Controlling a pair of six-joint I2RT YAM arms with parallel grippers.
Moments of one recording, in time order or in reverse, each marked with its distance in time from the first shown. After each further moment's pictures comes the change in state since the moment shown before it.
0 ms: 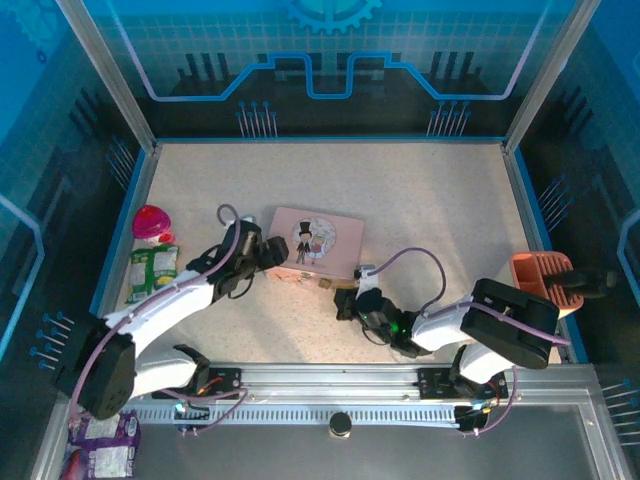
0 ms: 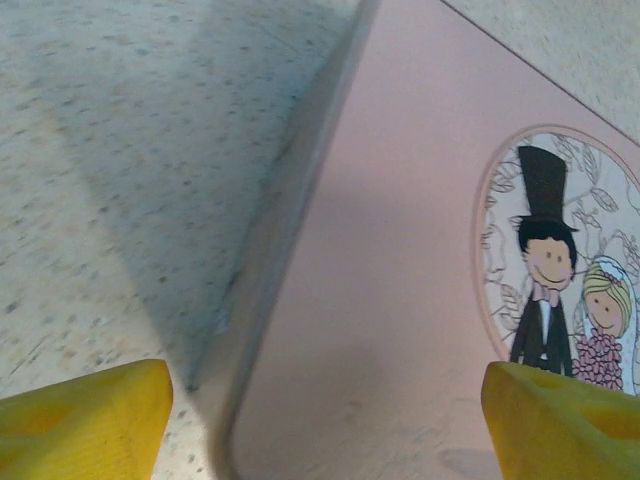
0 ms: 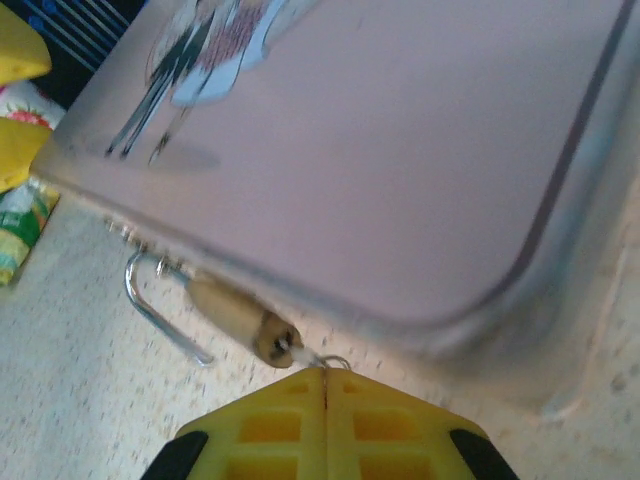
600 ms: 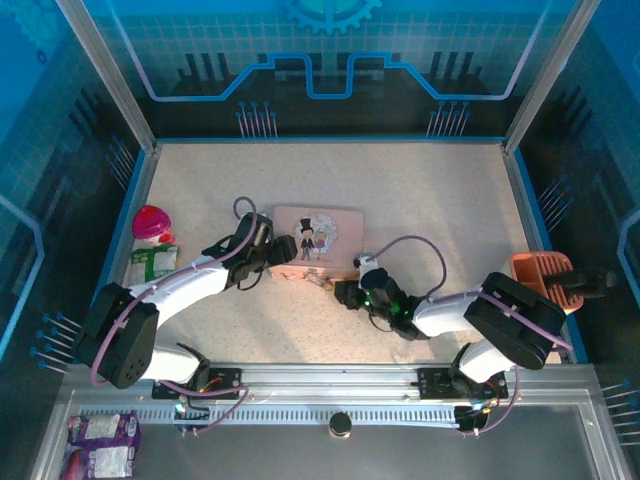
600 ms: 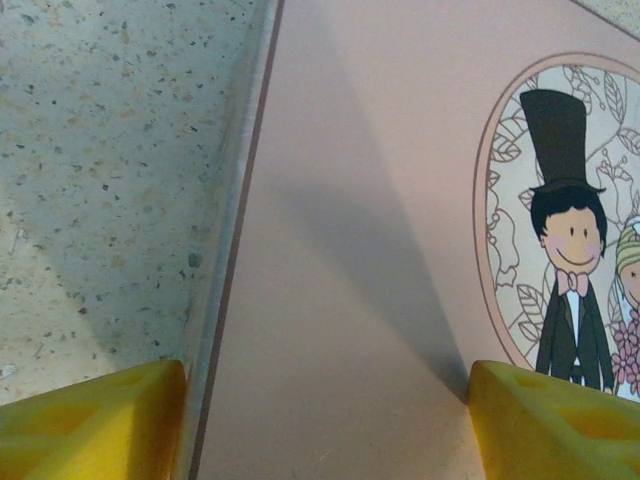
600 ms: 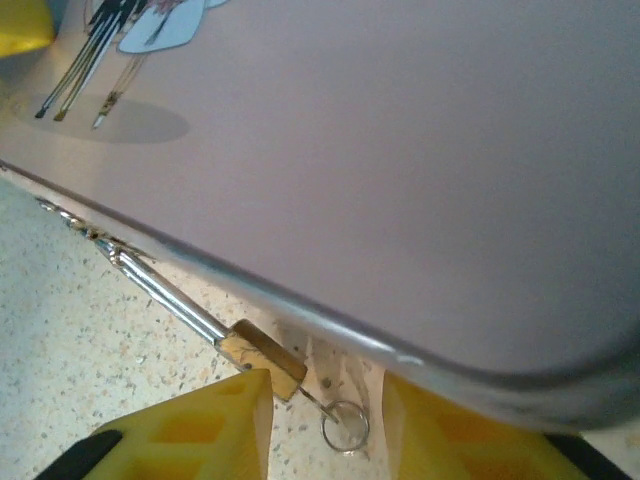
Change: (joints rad) left arm -0.008 0.156 0.054 0.044 0.056 0.014; right arm -0.172 -0.013 0.084 -0.200 -0.242 -0.171
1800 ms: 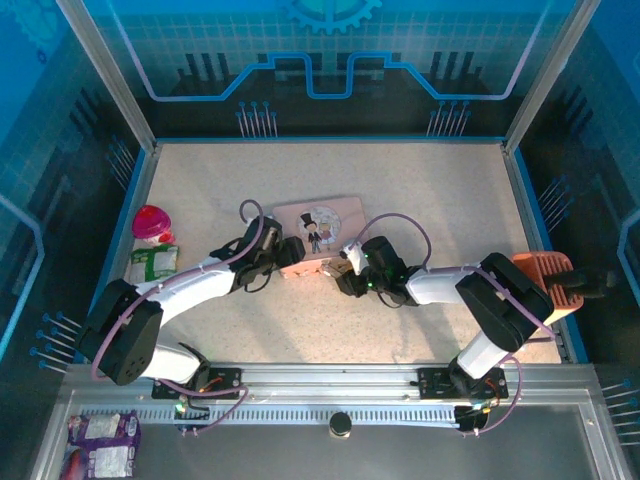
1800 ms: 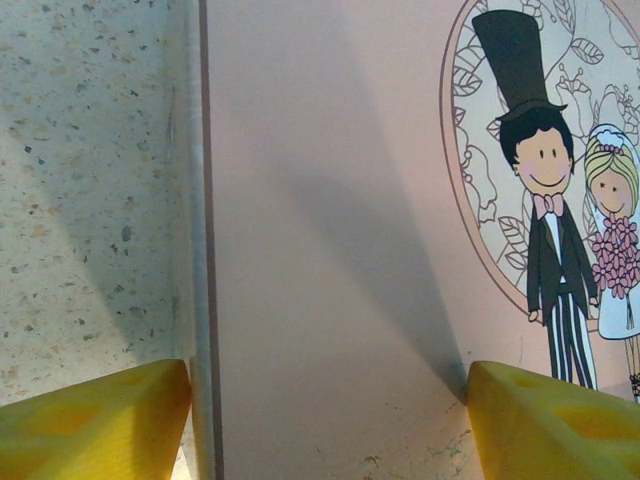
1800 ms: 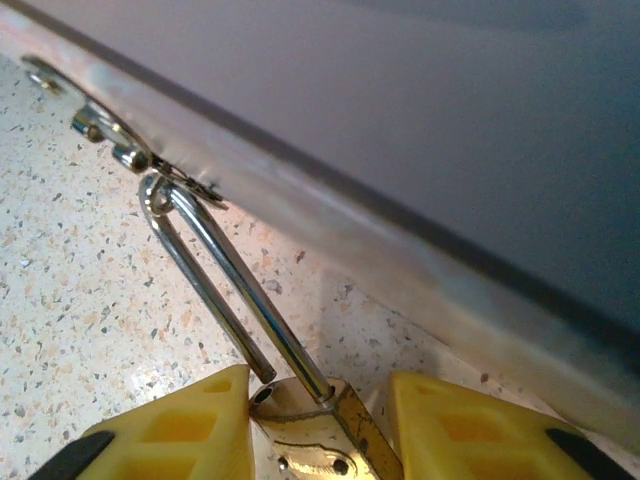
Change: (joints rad) left arm -0.053 0.019 0.000 0.033 -0.021 -0.091; right arm -0.205 0.113 0.205 -0.301 -0.323 -0.550
